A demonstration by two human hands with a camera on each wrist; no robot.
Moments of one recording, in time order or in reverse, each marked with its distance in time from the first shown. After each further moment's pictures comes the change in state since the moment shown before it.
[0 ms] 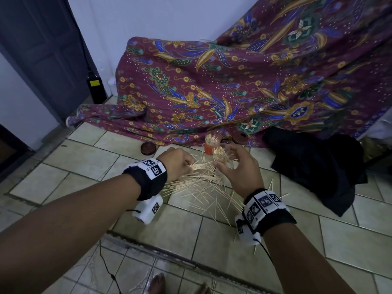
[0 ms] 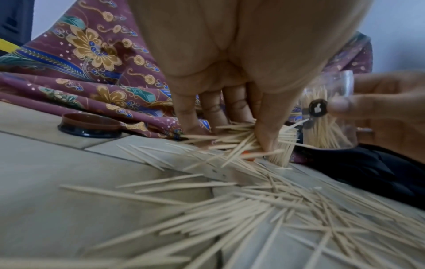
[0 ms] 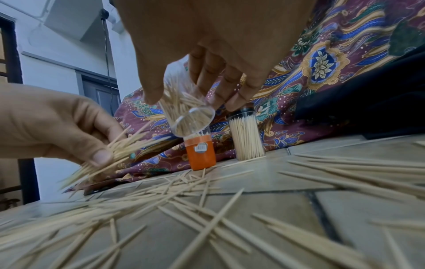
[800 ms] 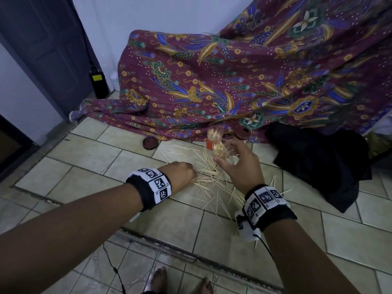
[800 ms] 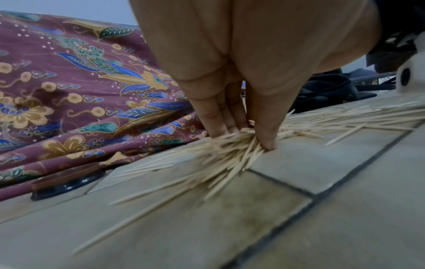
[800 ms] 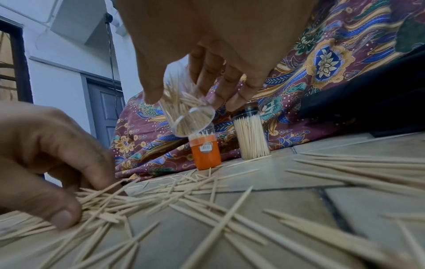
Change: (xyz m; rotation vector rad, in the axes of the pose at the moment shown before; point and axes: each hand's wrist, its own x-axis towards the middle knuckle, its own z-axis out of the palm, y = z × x) left_hand -0.018 0.004 0.032 0.584 -0.210 0.224; right_hand -0.003 -0.004 0.001 -0.001 -0.021 -0.016
